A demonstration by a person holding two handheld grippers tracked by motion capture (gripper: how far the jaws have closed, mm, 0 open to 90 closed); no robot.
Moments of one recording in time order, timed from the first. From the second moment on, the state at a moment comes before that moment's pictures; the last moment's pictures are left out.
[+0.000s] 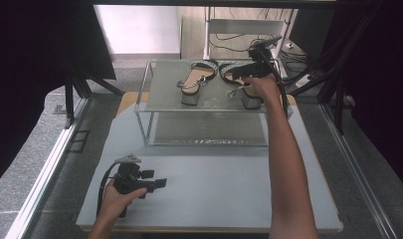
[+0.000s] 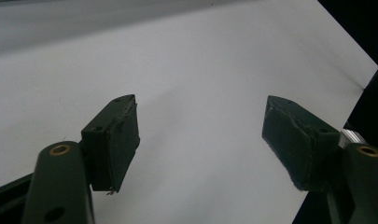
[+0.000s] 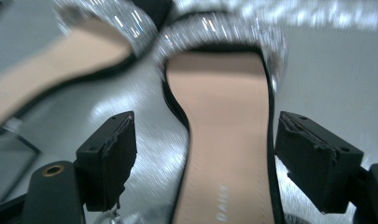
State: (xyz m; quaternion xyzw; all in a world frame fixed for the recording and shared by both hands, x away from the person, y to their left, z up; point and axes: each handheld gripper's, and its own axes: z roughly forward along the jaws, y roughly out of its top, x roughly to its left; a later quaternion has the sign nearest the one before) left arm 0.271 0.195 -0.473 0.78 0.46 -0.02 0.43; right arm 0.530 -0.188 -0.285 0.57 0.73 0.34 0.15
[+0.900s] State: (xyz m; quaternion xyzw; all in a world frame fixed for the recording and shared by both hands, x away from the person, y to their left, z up) left arm 0.350 0.183 -0.364 0.71 0.49 0.13 0.48; right arm 0.438 -0.273 -0.315 0.50 0.76 0.35 0.21
